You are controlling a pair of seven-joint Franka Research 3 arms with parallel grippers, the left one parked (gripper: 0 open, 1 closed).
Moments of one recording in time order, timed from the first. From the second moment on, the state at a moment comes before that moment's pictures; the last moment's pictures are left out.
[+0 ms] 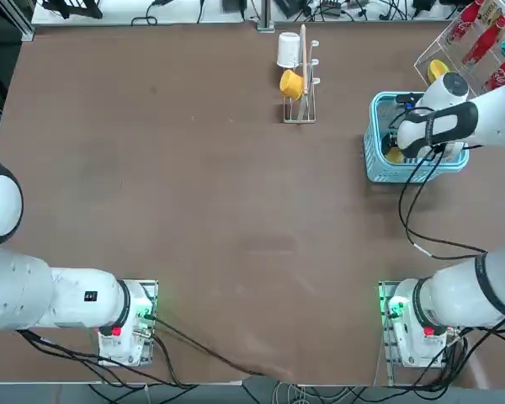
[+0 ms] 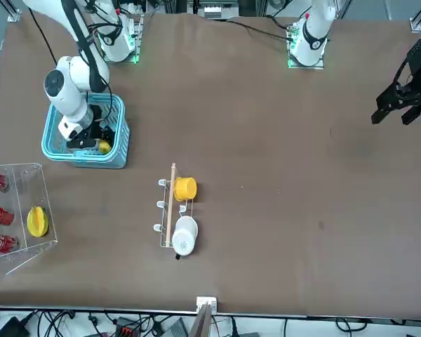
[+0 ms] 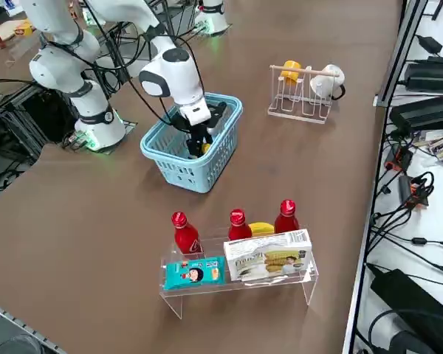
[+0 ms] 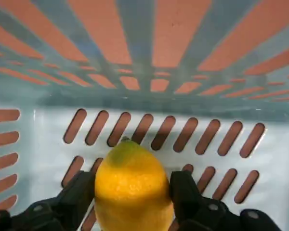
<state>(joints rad) 0.02 0.15 -0.01 -2.61 0.04 2.84 -0.08</state>
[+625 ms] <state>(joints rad) 0.02 0.14 -0.01 -2.60 0.04 2.83 -0.07</state>
